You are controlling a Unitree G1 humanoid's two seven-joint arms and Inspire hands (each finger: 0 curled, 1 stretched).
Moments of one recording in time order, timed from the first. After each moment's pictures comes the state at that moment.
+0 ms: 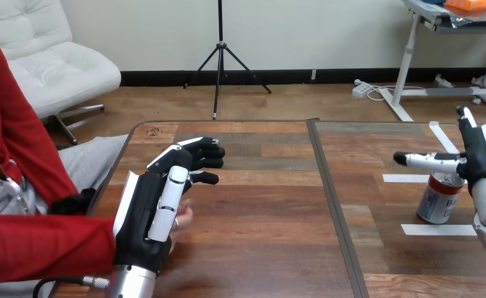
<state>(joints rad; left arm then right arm) 0.07 0.03 -0.02 0.24 -0.05 -0.60 -0.18 -0.74 -0.51 0.00 1.31 -0.29 -0.23 -0.17</state>
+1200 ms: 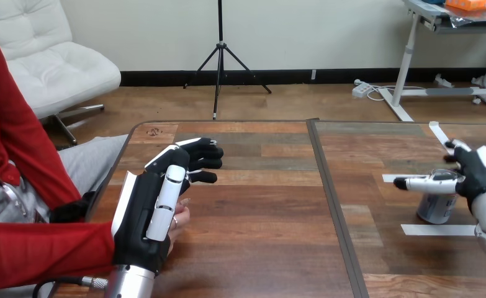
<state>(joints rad) 0.07 0.04 -0.02 0.24 -0.07 -0.59 -0.18 -0.73 -0.51 0.02 1.34 -0.30 -0.11 -0.08</state>
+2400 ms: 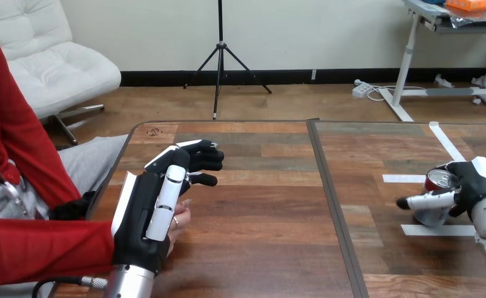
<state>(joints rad) 0.07 0.04 -0.02 0.24 -0.07 -0.59 -0.18 -0.73 -0.52 0.09 1.35 -0.37 -0.06 -0.10</state>
